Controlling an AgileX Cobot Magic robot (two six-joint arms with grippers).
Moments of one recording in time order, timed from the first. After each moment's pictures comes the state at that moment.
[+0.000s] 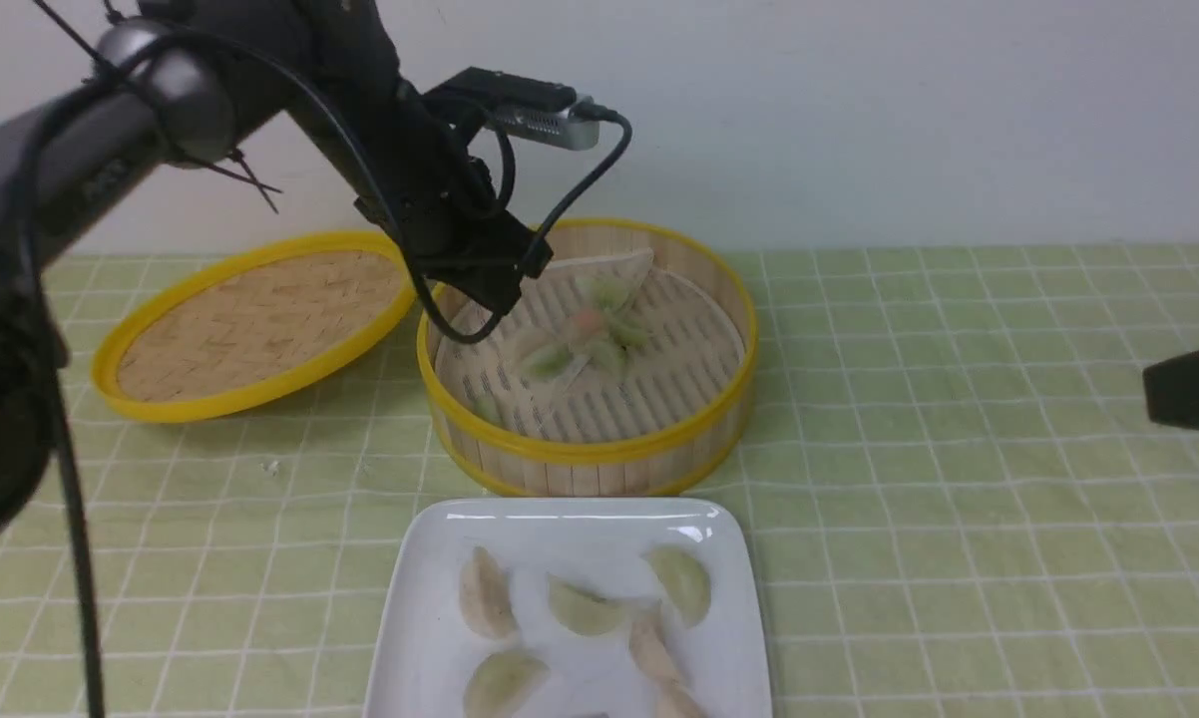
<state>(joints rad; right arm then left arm) 0.04 0.97 -1.02 0.53 1.14 -0.31 -0.26 2.20 -2.04 -0.30 1.13 0.39</state>
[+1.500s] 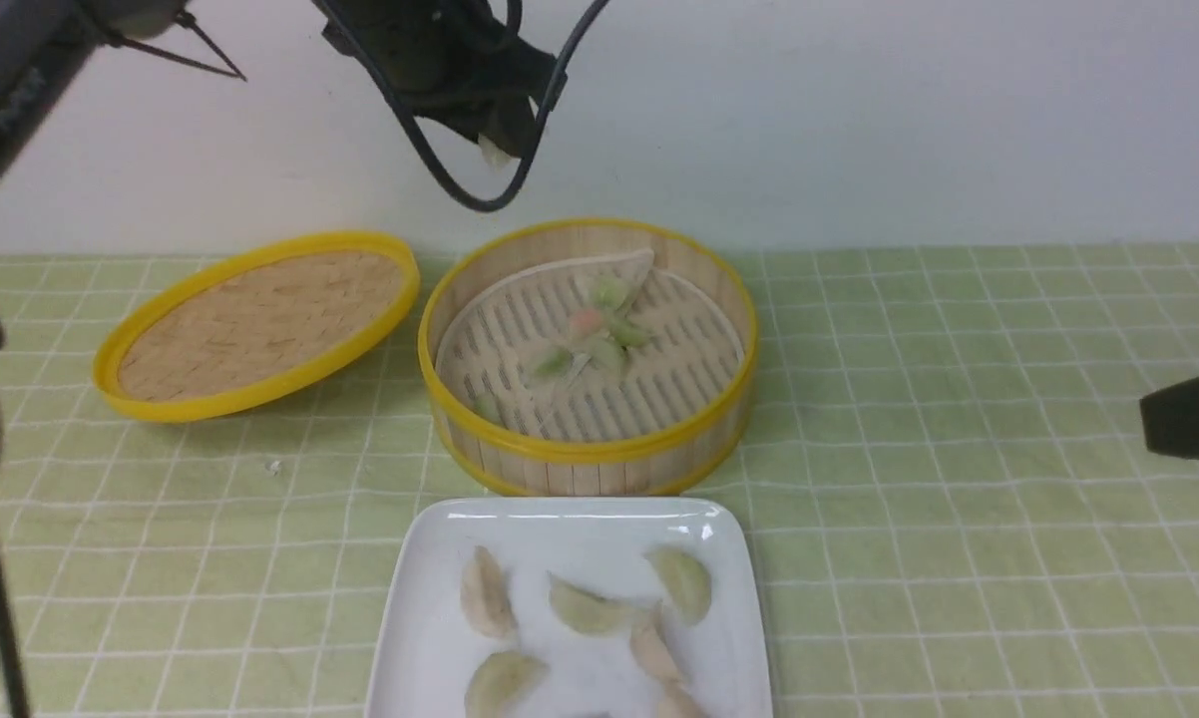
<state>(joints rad) 0.04 0.97 -1.02 0.54 1.20 -0.29 -0.32 2.00 -2.13 -0.23 1.23 0.22</state>
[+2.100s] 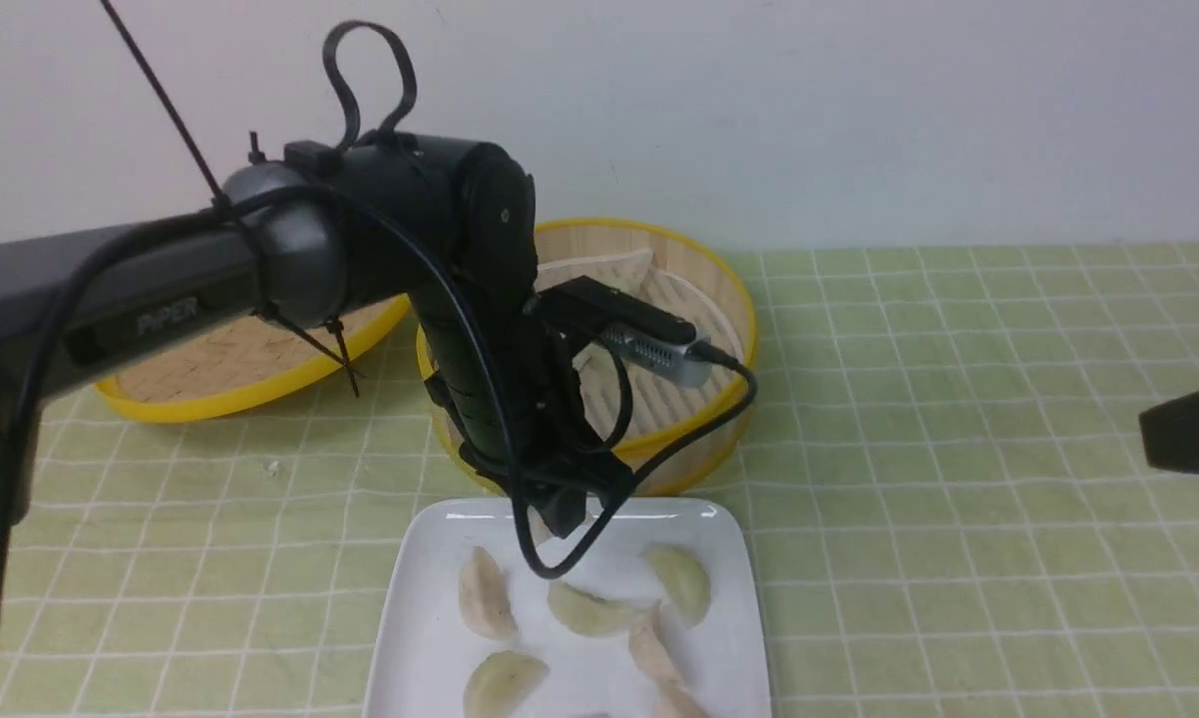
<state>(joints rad) 0.04 0.97 -1.02 0.54 1.22 -0.29 -0.51 1.97 -1.51 -0.20 1.05 0.25</state>
